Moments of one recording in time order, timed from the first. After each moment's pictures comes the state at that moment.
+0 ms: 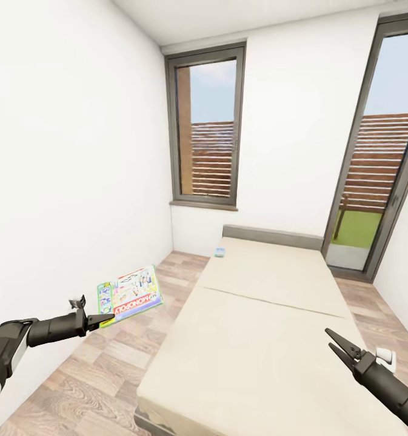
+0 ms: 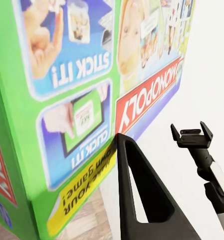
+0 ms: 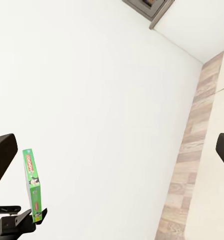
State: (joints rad) left arm -0.67 0.39 0.27 -0.64 -0.02 0.82 -1.56; right arm 0.05 -0.24 -0.44 -1.49 -1.03 0.71 0.62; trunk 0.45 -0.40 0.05
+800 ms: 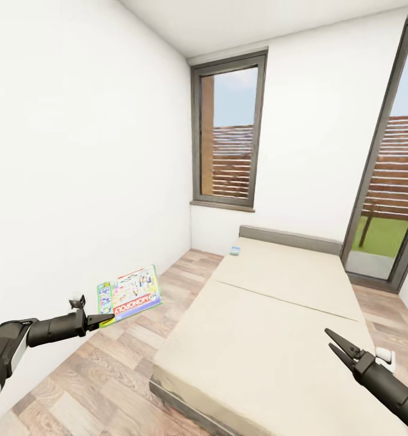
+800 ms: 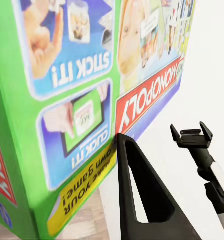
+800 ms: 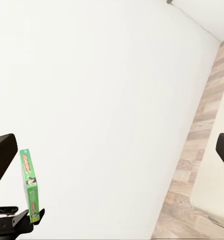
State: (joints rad) left arm -0.67 0.39 0.27 -0.64 -0.02 0.82 -1.56; right arm 0.04 -0.24 -0.43 -1.49 -1.03 0.71 0.61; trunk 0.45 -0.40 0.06
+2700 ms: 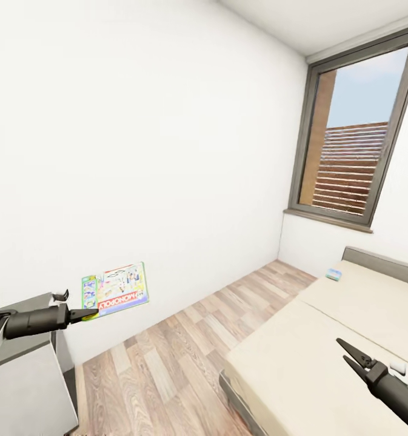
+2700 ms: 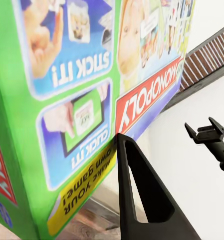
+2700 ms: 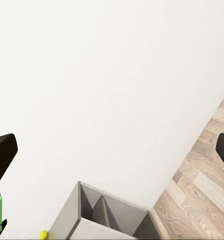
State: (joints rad) left arm -0.67 0.48 0.23 -0.72 -0.01 0.82 -1.57; right arm 0.04 -0.25 -0.51 -1.40 -0.96 0.71 0.63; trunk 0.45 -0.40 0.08
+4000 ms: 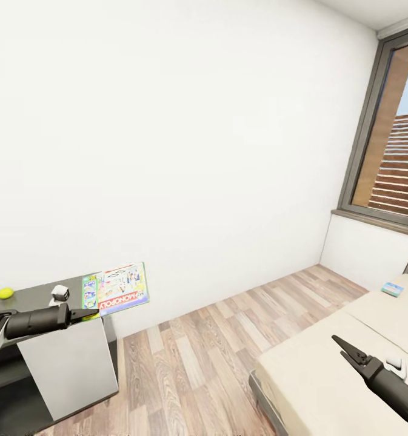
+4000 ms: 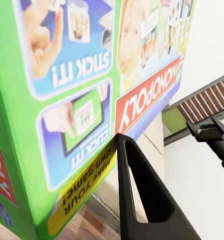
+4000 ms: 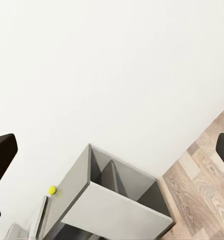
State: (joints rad) left arm -0.67 0.48 0.23 -0.72 -0.01 0.82 -1.57; right arm 0.04 -0.24 -0.50 -1.46 -0.92 0.72 0.62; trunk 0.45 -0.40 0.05
